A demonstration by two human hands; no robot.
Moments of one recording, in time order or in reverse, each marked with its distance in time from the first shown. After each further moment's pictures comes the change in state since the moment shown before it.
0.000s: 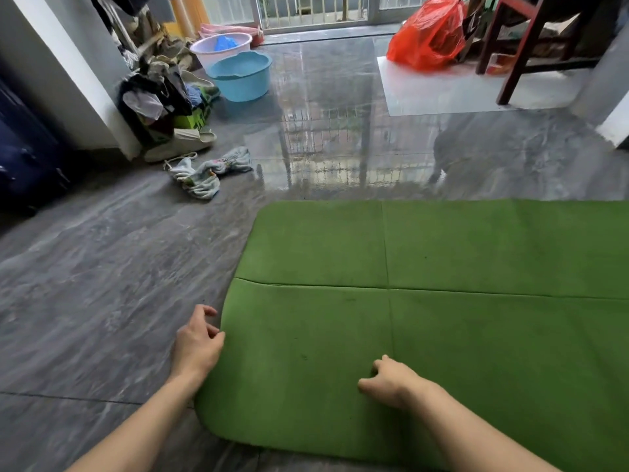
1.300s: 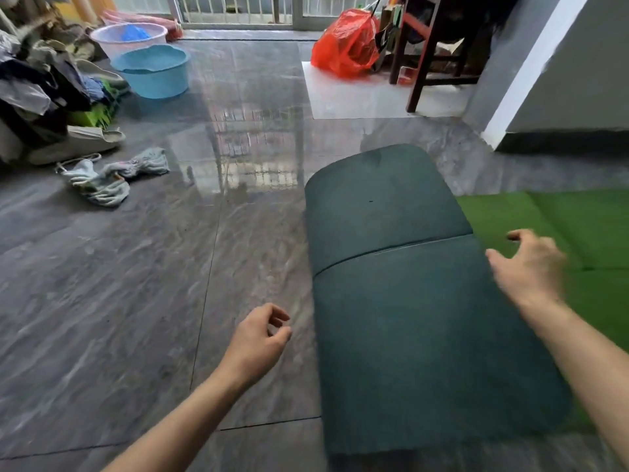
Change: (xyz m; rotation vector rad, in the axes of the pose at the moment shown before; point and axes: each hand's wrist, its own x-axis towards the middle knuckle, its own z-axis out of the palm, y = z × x) left_hand -0.095 0.178 0.068 -0.234 -0.454 0.386; right_hand -0.107 0.185 -0.205 0.232 1.275 0.288
